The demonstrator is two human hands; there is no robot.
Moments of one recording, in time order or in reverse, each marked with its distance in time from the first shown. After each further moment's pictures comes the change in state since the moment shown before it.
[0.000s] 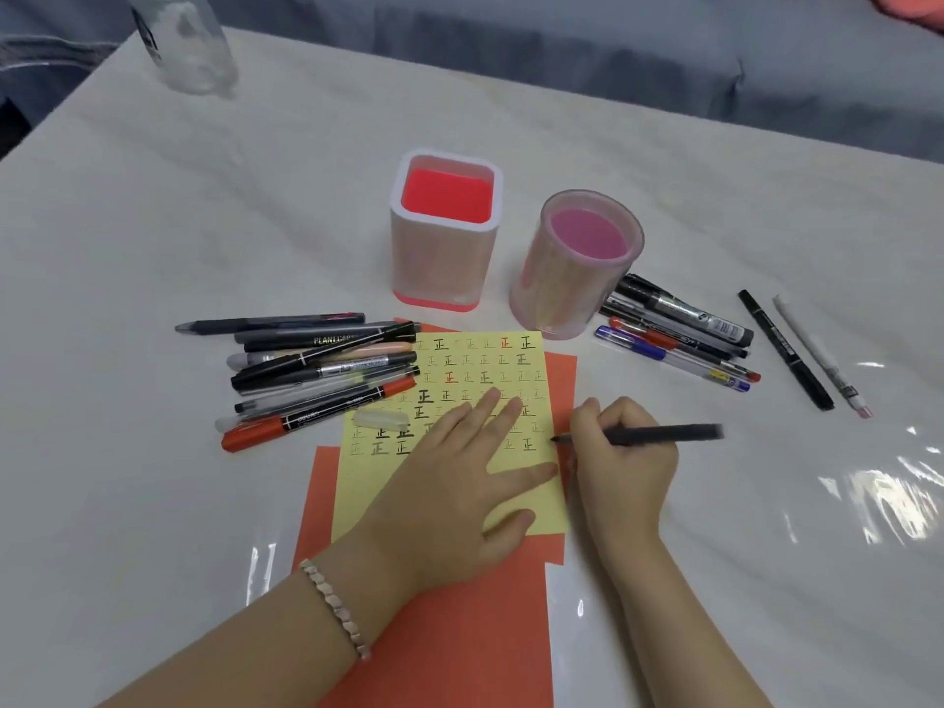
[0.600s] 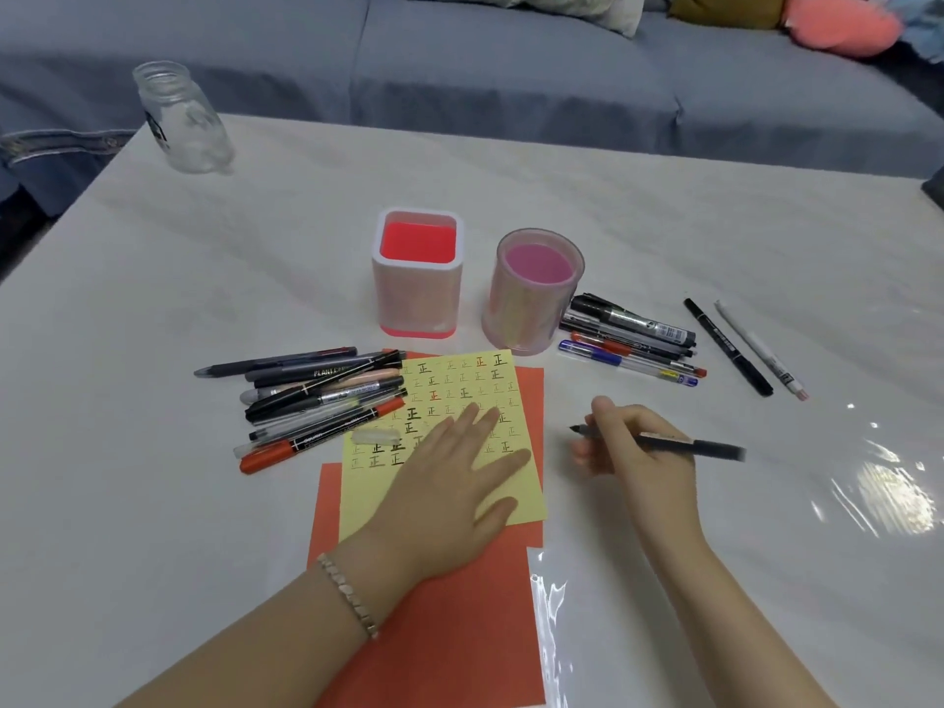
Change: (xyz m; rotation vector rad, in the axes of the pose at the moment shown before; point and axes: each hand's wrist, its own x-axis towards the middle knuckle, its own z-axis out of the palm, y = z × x) left_hand 0.001 0.006 -0.007 0.101 -0.041 -0.039; right_hand -0.002 -0.027 -0.053 0.094 -0.156 0.120
